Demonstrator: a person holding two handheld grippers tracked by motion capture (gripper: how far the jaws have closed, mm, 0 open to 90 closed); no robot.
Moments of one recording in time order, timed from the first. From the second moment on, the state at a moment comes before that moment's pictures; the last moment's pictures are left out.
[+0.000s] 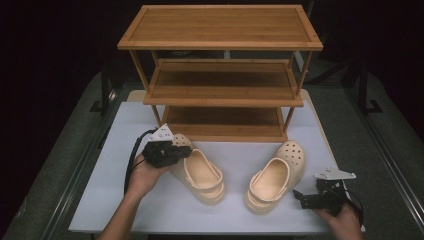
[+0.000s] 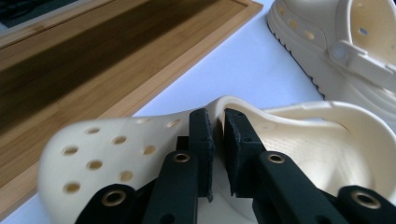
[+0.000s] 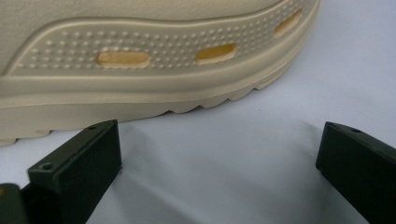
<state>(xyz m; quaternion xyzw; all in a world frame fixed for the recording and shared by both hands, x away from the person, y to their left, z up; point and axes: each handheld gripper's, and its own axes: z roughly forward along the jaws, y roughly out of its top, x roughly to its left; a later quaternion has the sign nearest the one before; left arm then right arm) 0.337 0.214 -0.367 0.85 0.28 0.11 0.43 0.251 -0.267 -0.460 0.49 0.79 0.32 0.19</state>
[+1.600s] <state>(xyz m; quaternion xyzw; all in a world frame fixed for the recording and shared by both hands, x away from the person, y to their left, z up) 0.338 0.294 -0.417 0.86 0.35 0.09 0.37 0.251 -0.267 -0.460 0.49 0.79 0.32 0.19</state>
